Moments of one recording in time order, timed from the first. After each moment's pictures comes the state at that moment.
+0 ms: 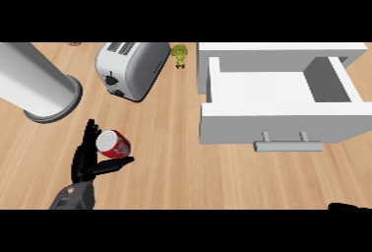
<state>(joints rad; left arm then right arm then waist) -0.29 0.11 0.25 -0.62 0.08 0.07 -0.58 0.13 -0.09 -0.27 -2.23 -0.12 0.10 0.29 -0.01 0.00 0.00</state>
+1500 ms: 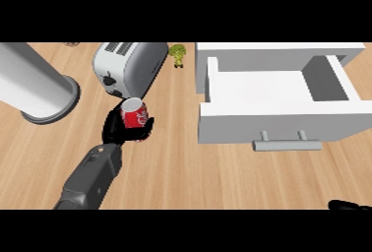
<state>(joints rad) -0.66 0.07 0.26 -0.30 0.11 -0.02 -0.68 0.11 -0.07 -0.29 -2.24 -0.08 0.10 0.28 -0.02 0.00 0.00</state>
